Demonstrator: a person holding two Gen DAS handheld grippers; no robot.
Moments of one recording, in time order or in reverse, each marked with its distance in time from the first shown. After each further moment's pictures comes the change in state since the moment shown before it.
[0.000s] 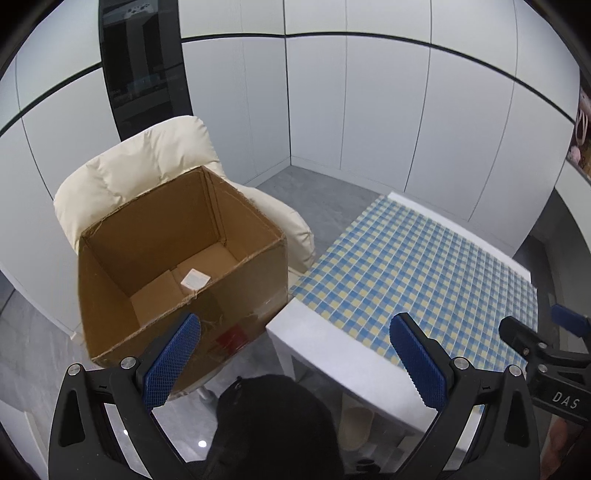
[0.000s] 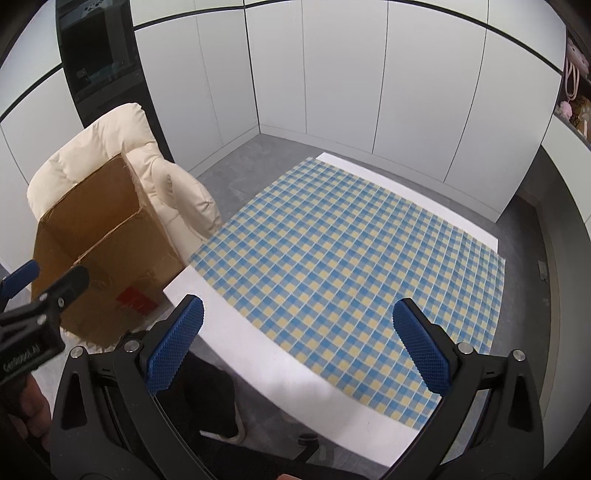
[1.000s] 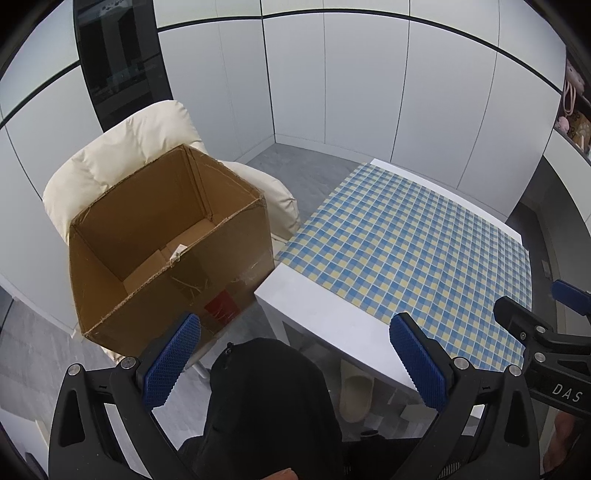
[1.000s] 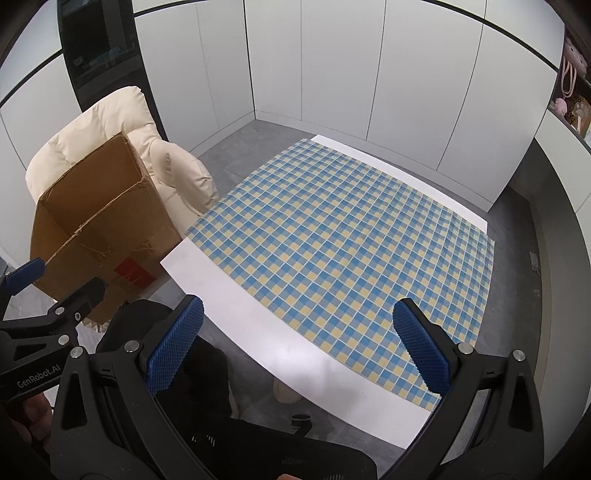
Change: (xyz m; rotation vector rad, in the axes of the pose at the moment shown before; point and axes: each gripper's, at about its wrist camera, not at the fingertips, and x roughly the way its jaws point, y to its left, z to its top) left arm -0.003 -0.014 -0.024 0.067 0.081 -0.033; right arm -0.013 0.003 -0.024 -0.013 0.046 -0.037
